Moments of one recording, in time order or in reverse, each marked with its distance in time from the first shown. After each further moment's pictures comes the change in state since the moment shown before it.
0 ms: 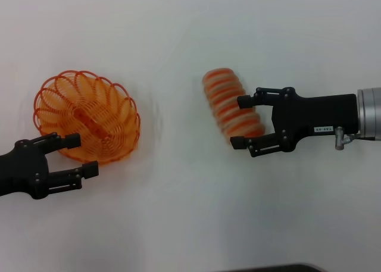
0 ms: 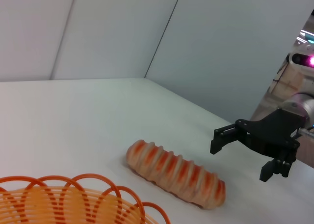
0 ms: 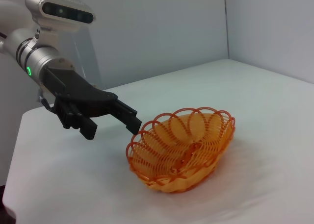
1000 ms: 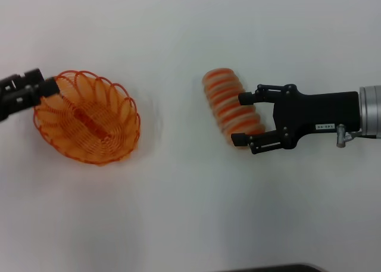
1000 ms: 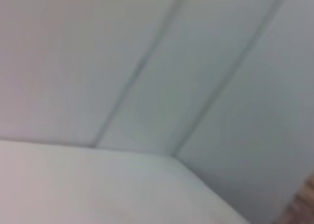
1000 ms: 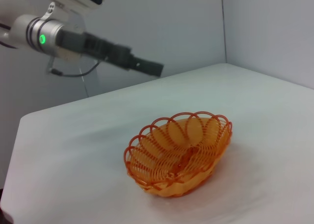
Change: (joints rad) left arm -0.105 0.049 -0.285 -0.018 0.000 0.061 -0.289; right arm 0.000 0.000 0.012 -0.007 0.002 -0.008 0.002
